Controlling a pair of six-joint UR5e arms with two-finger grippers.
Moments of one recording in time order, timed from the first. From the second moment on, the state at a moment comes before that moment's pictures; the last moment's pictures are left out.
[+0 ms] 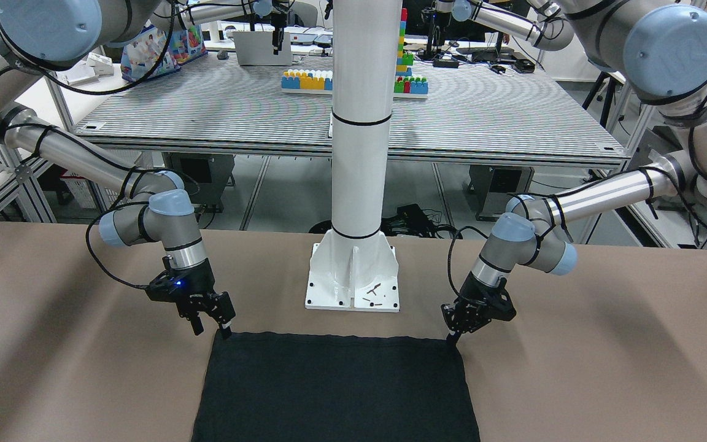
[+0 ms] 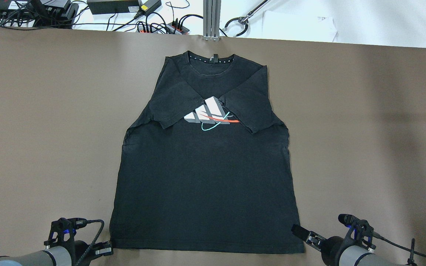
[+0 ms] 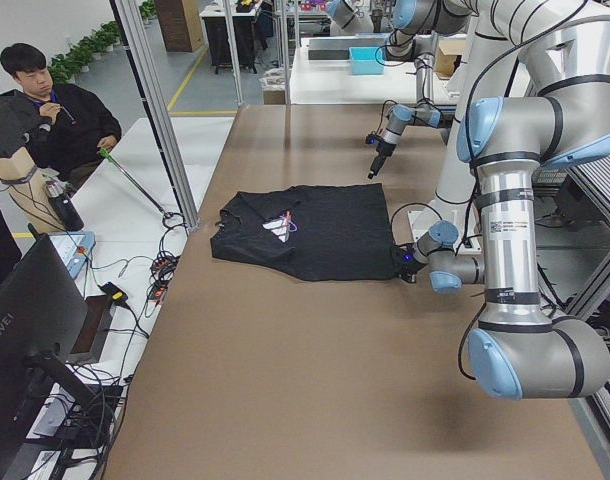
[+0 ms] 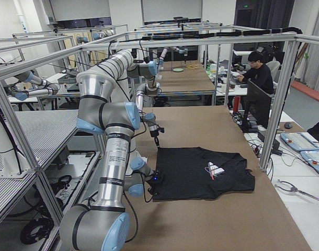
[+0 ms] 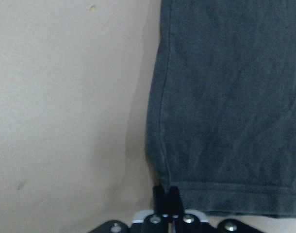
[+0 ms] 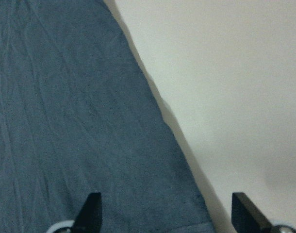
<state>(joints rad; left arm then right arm) -0.07 -1.51 -2.00 -2.32 -1.34 -1.68 0.12 -1.78 2.09 -0.82 1.26 1.91</state>
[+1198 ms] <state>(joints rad) -0.07 -1.51 -2.00 -2.32 -1.34 -1.68 0.01 -1.77 2.04 -0.83 1.16 1.93</state>
